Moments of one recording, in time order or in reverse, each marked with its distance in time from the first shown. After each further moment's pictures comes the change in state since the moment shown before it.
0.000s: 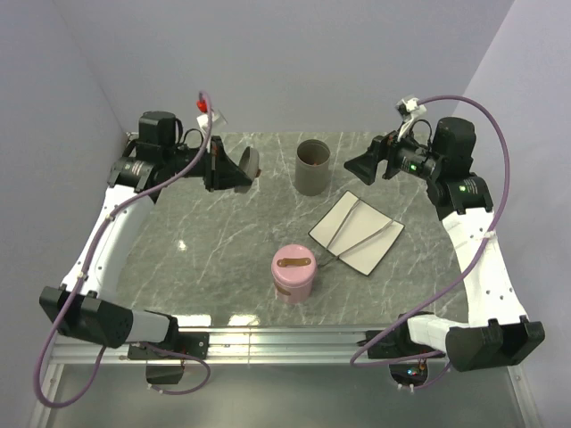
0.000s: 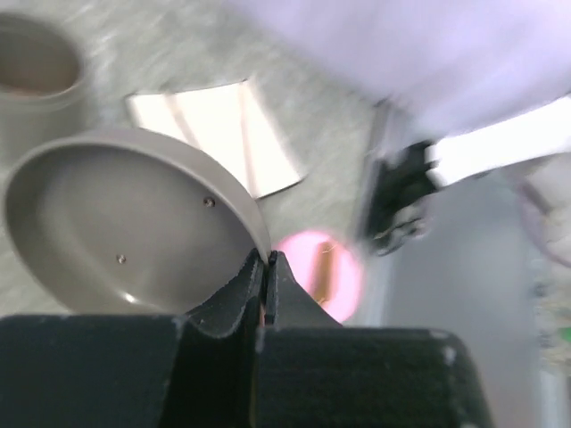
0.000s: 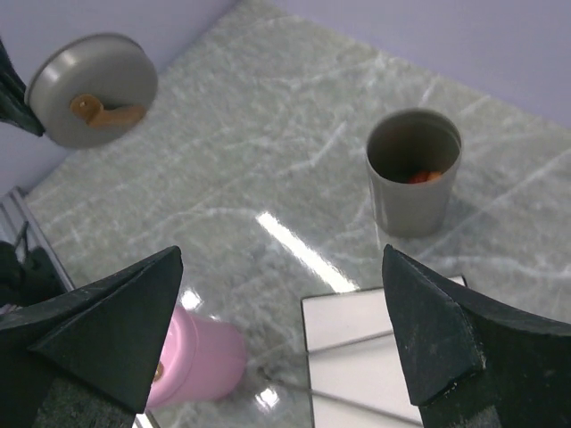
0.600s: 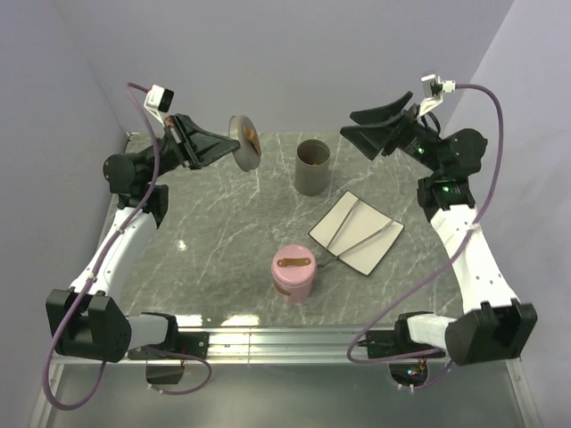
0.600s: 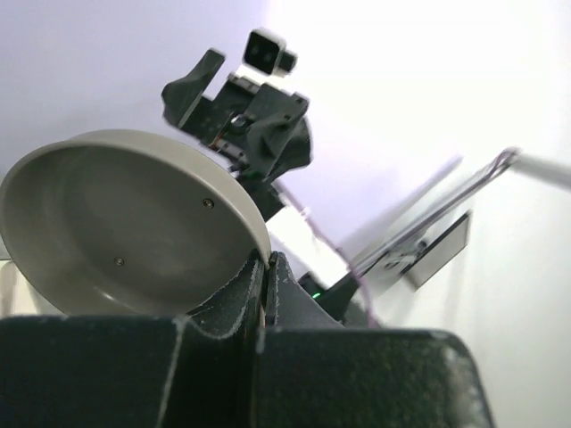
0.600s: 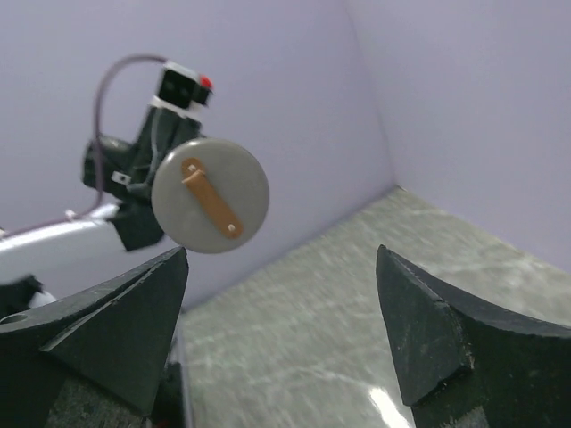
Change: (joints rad) left arm 0.086 -0.102 -0.444 1.717 -0.015 -1.720; right arm 0.008 0.011 -0.171 0.999 -0.180 0.733
